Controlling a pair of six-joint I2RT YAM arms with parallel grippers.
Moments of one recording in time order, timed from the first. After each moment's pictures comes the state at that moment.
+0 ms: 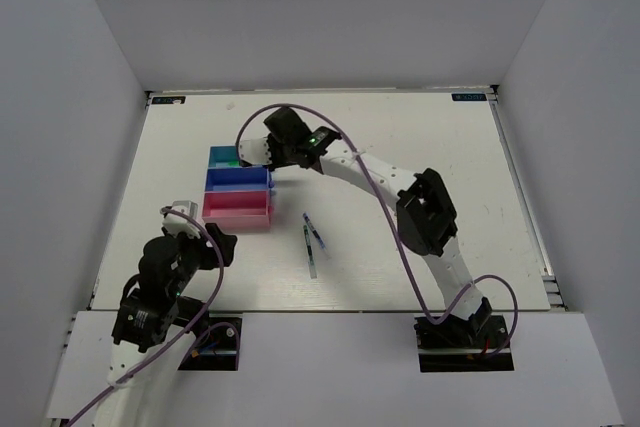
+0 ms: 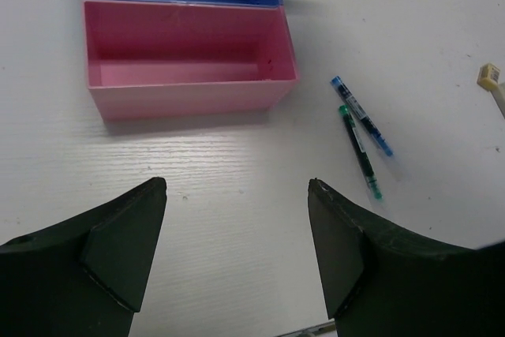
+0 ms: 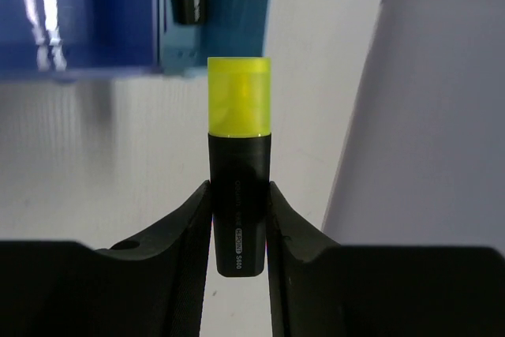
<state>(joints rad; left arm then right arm) -0.27 0.15 0.48 -0.72 0.02 -0.30 0.89 2.20 2.01 -0.60 0.08 -1.06</state>
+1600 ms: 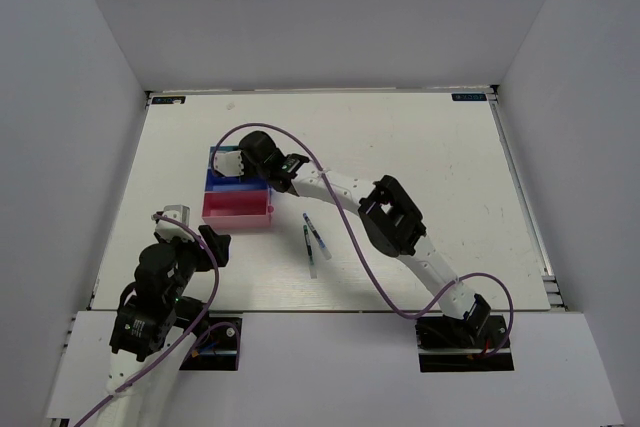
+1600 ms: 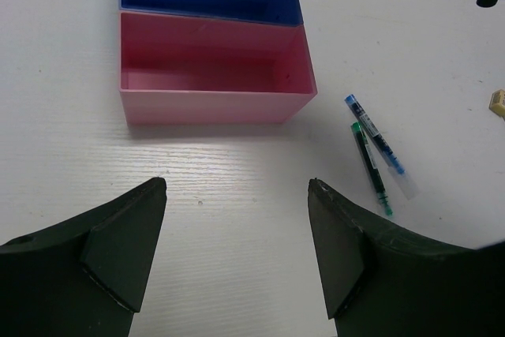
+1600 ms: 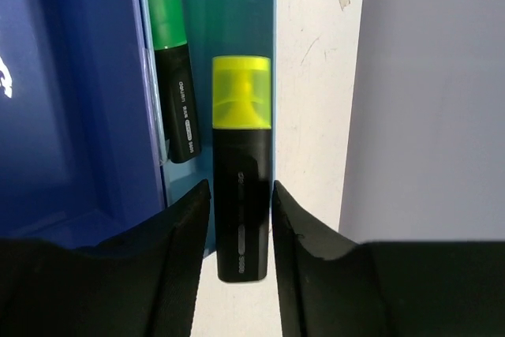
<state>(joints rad) -0.27 0.08 0.48 -0.75 -0.07 -0.32 0.99 2.45 2.09 -0.22 0.20 -1.00</state>
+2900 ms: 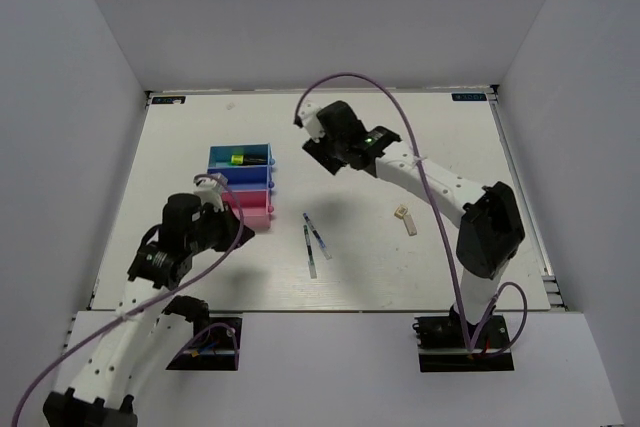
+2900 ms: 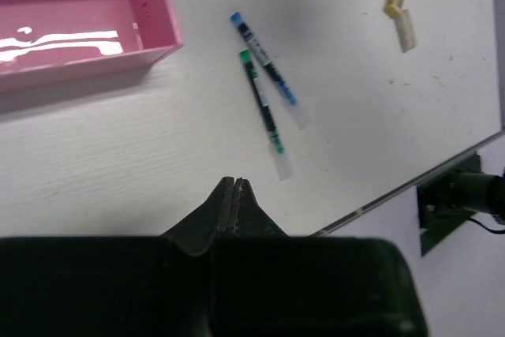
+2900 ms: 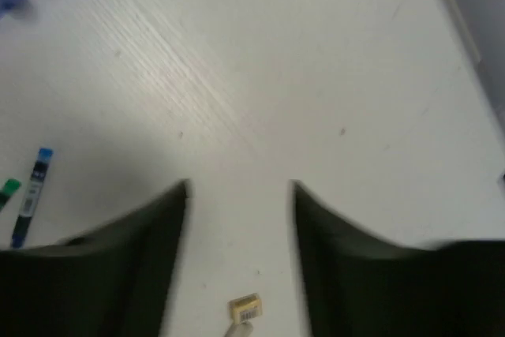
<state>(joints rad) -0.28 0.58 0.58 -0.62 0.32 -0.42 0.82 1.81 1.62 -0.52 0.23 -0.38</state>
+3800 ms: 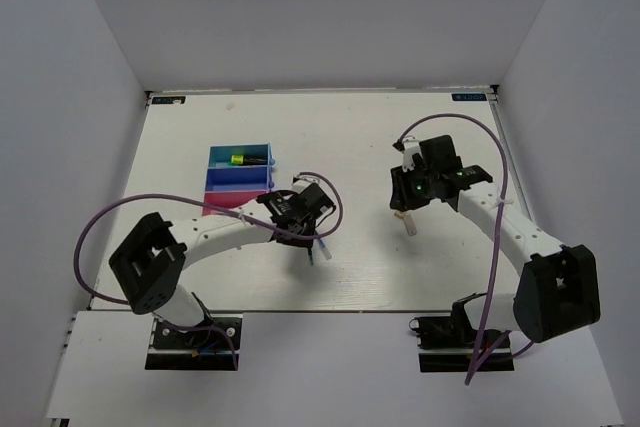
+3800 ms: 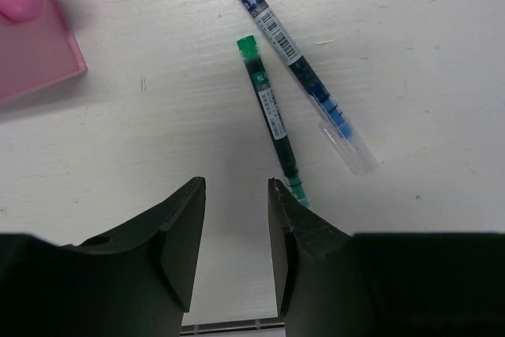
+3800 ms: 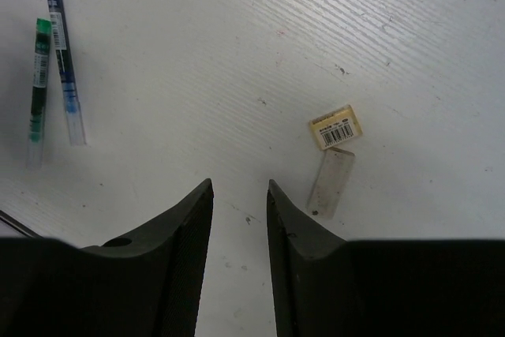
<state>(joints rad) -0.94 1.54 1.01 -0.67 -0.33 -0.68 0.37 1.31 0.95 -0.58 -0.28 -0.01</state>
